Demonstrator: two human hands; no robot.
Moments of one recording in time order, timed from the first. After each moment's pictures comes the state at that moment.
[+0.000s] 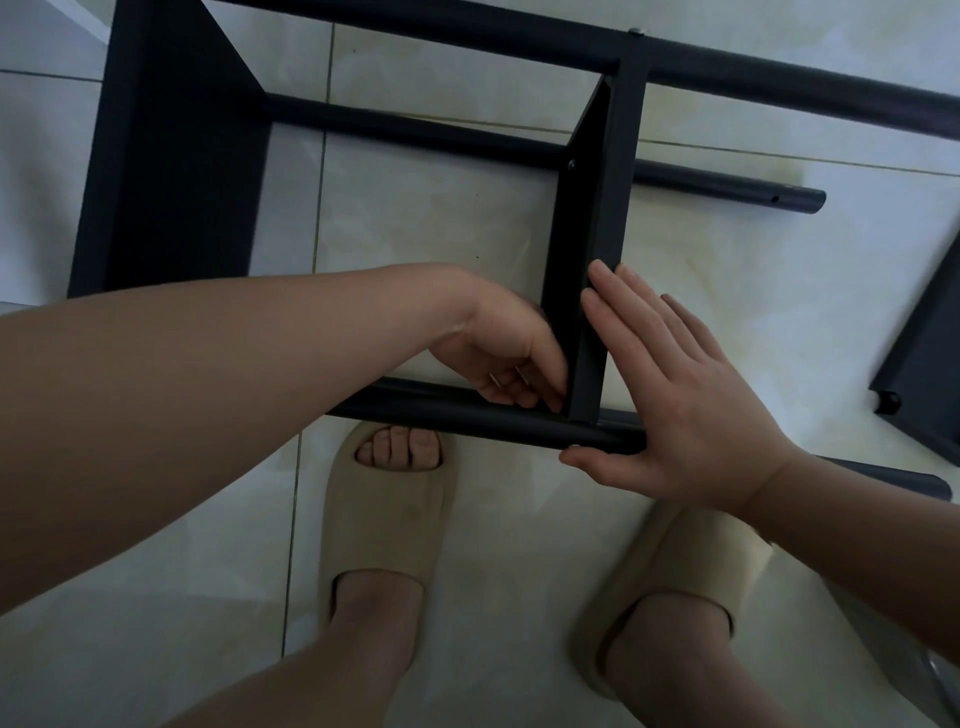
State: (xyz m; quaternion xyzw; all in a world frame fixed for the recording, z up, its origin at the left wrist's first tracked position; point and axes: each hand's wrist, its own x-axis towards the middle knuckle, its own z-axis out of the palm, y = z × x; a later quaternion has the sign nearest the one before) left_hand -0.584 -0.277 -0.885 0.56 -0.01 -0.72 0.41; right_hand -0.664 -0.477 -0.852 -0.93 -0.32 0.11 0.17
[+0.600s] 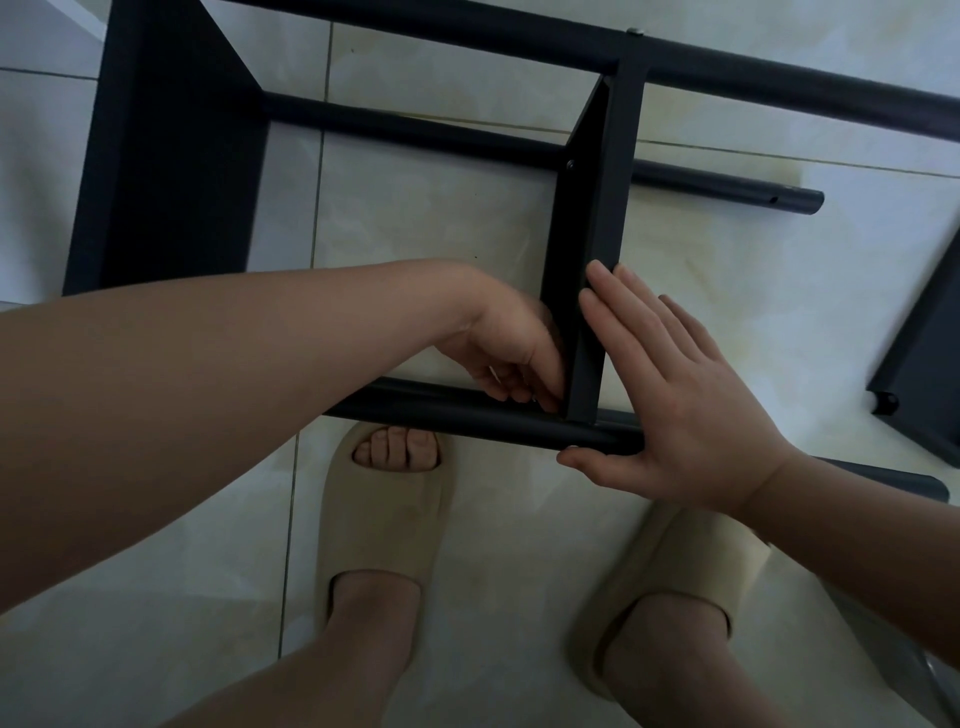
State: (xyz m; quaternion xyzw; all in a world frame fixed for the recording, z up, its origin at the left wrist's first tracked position) left_hand -0.580 -0.281 -0.884 0.61 -0.05 -0.70 0.36; right_hand -0.664 -0.476 -0.851 -0.93 -0.31 0.11 0.17
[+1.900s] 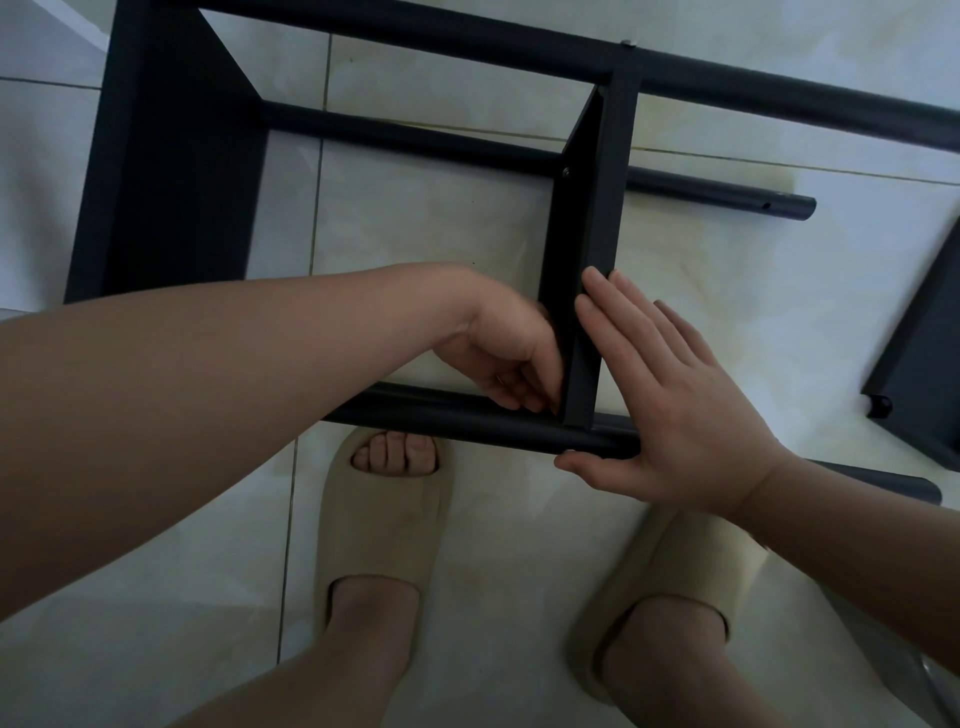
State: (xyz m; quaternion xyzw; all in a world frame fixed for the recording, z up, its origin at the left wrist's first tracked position) left_hand -0.580 -0.283 -0.881 0.57 -0.01 -0.71 0.41; right_hand -0.664 -0.475 -0.850 -0.93 -0.31 0.11 0.17
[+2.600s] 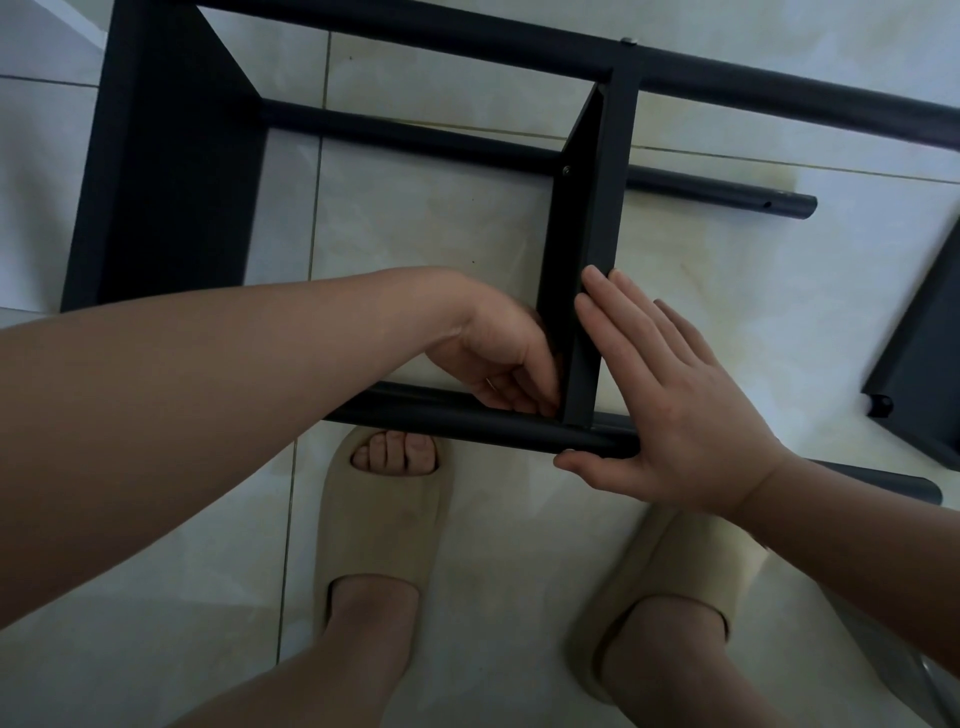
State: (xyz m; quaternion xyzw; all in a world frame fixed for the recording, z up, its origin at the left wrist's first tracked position) left_hand -0.584 -0.280 -0.886 0.55 -0.01 -0.72 0.42; right_hand -0.664 -0.476 -0.851 -0.93 -0.31 0.11 0.17
